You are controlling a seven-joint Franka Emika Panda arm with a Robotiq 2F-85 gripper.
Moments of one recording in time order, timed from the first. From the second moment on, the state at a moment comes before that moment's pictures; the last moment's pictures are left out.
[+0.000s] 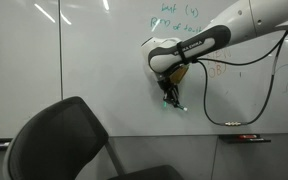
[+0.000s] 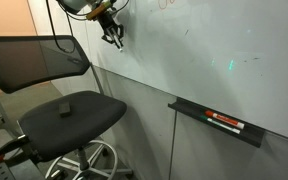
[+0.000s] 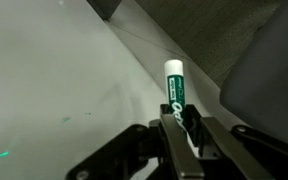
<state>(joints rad) 0.39 0.72 0.06 -1.11 -0.62 1.62 -0.02</state>
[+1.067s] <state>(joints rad) 0.40 0.75 0.05 -1.08 -0.69 1.68 0.05</state>
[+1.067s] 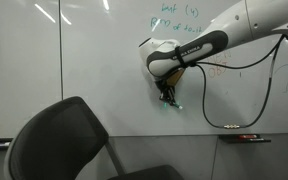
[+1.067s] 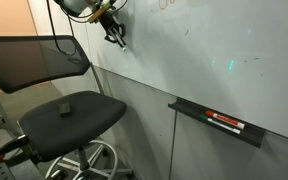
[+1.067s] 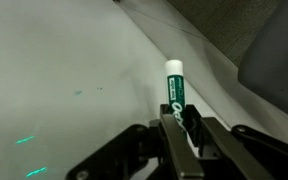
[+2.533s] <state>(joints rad) 0.39 0.69 0.01 -1.18 -0.77 1.68 0.08</state>
